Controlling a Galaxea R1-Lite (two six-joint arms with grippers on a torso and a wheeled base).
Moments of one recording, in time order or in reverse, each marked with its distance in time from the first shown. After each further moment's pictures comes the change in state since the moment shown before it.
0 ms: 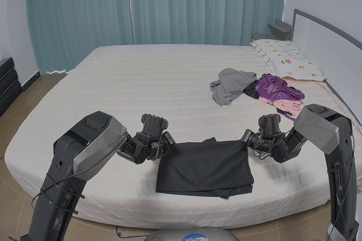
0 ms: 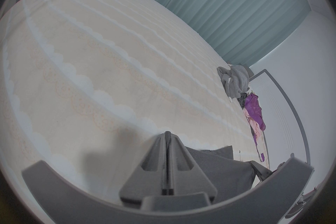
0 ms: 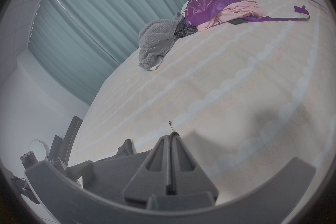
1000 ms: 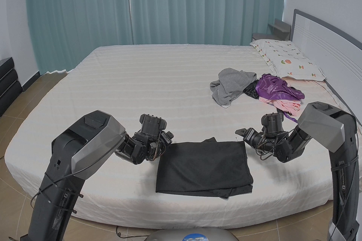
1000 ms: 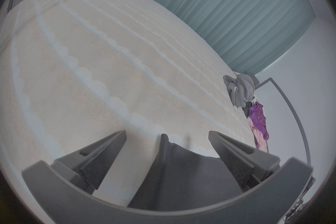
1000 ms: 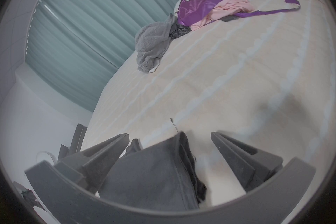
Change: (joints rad) left arm 0.008 -0.013 0.030 -0.010 0.067 -0.045; right arm -0.004 -0.048 0.057 -0.005 0.010 0.083
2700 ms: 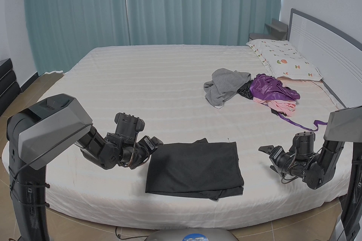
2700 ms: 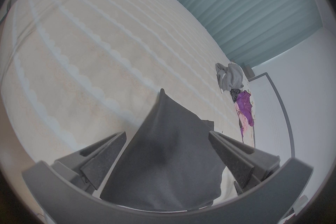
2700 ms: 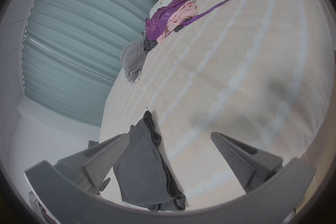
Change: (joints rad) left arm 0.032 -0.346 0.496 -0.070 -0.170 -0.051; right arm -0.069 -0.247 0.692 -0.426 0.070 0.197
